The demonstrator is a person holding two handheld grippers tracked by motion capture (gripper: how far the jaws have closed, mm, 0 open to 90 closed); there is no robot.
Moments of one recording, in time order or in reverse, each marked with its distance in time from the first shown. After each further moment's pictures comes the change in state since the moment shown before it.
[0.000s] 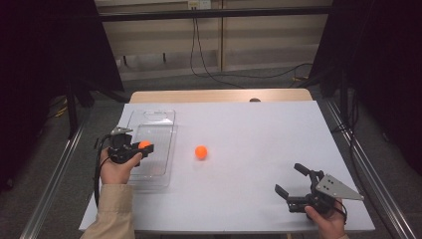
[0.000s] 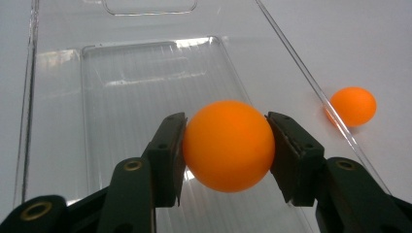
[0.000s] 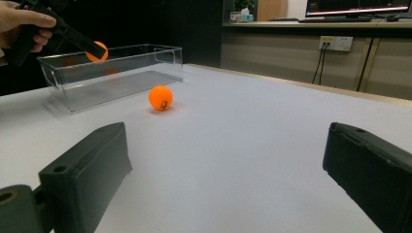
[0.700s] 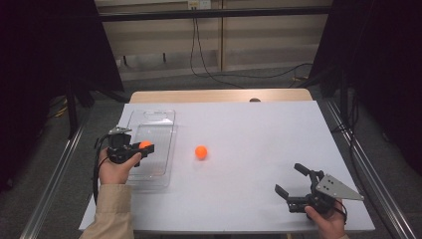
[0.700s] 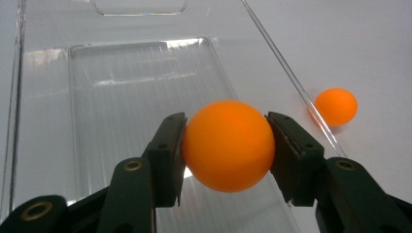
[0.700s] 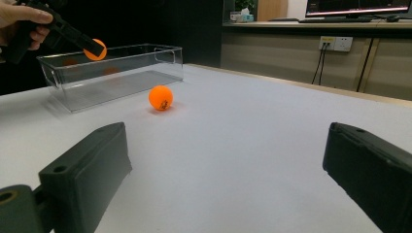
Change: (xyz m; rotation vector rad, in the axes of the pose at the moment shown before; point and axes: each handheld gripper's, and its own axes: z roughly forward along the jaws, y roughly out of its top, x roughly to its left) left arm 0.000 0.001 -0.004 -0.002 -0.041 -0.012; right arm 0.000 0.000 0.000 0.001 0.000 -0.002
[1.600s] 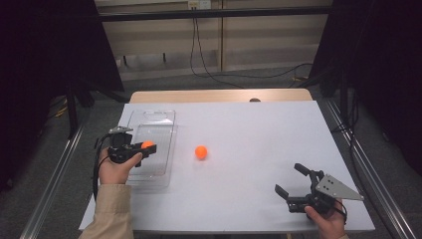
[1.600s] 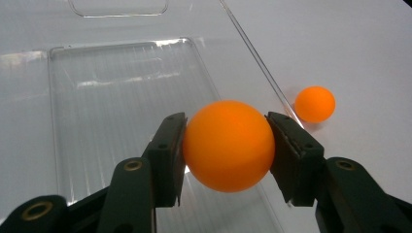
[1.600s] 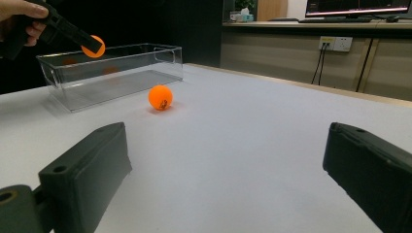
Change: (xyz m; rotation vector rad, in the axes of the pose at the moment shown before) left arm -0.005 0.003 -0.003 0.012 -0.046 0.006; right arm 0.000 0.000 0.000 0.002 -0.001 -0.003
